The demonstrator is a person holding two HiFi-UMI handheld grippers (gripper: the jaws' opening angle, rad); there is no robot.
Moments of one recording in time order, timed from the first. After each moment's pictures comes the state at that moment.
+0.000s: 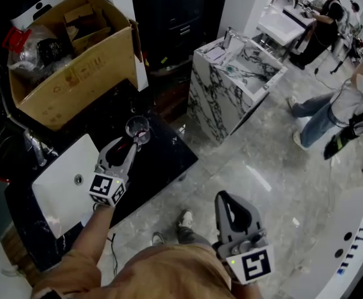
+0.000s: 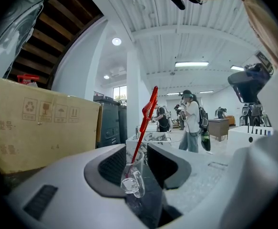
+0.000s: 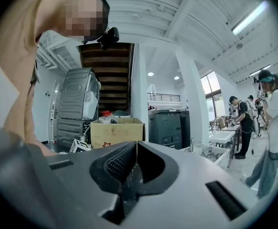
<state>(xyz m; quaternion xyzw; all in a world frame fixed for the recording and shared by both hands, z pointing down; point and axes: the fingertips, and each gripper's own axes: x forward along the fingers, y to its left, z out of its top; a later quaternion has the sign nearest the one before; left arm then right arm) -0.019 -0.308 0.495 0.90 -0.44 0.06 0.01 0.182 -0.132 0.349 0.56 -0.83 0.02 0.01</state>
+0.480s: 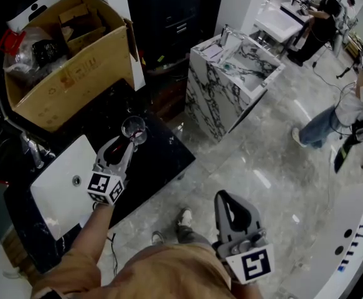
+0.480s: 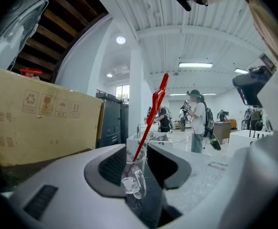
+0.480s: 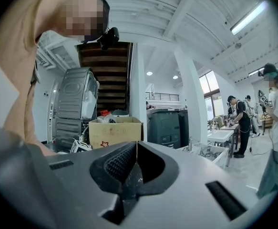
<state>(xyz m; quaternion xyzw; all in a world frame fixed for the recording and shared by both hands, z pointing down) -0.017 -0.319 0.504 0.89 -0.44 0.06 0.04 0.191 -0.137 0.352 0.57 -0.82 0.03 0.01</state>
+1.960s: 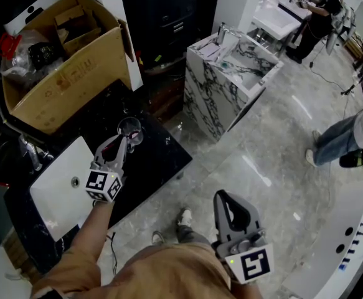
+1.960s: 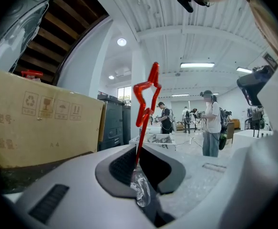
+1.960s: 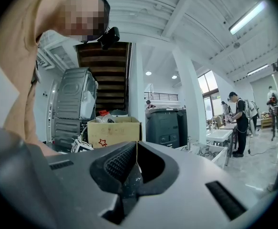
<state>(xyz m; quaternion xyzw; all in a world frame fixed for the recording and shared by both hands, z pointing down) -0.012 -0.332 0.498 0.89 -0.46 0.05 0.03 0.204 -0.138 0.354 0.57 -0.82 0.03 0.01</state>
